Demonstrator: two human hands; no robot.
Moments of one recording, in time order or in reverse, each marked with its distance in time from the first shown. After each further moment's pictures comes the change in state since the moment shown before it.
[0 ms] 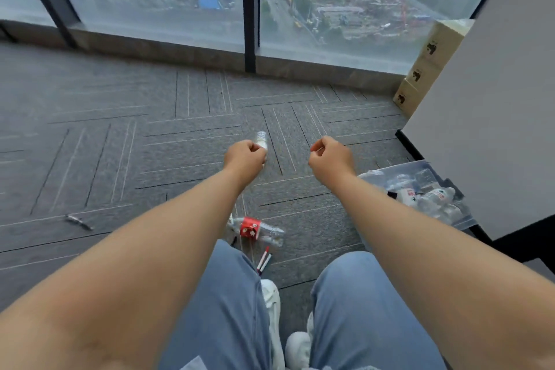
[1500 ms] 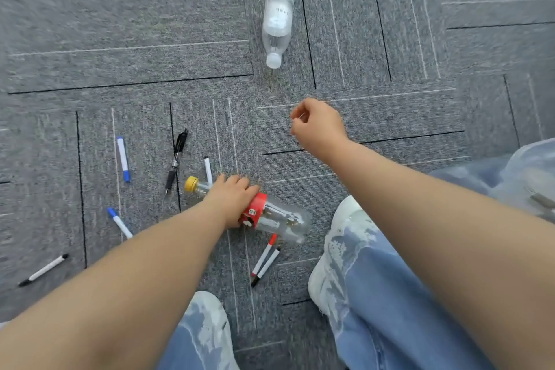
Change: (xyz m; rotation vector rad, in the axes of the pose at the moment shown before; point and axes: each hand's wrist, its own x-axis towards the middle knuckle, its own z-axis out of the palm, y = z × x) left_hand 0.271 -0.368 0.153 1.265 -0.923 0.176; right_hand 0.289 0.182 0.333 -0.096 -0.467 0.155
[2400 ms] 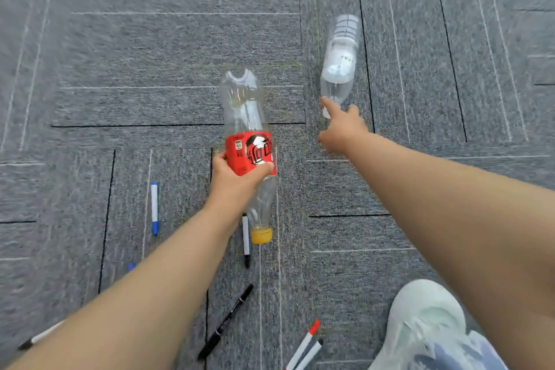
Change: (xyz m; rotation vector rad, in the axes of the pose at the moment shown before) left_hand 0.017 -0.087 -0.069 -1.838 0.695 -0.581; right_hand 0.153 -0.039 0.042 -0.345 -0.094 0.078
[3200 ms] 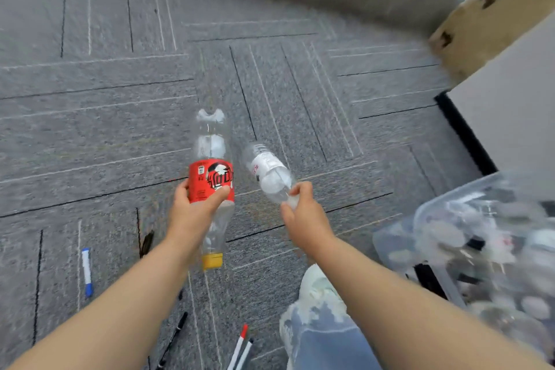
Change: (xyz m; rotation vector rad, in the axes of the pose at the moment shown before) left_hand -0.124 0.073 0.057 -0.007 -0.147 0.133; right_hand -0.221 0.089 -0.069 0.449 0.190 0.054
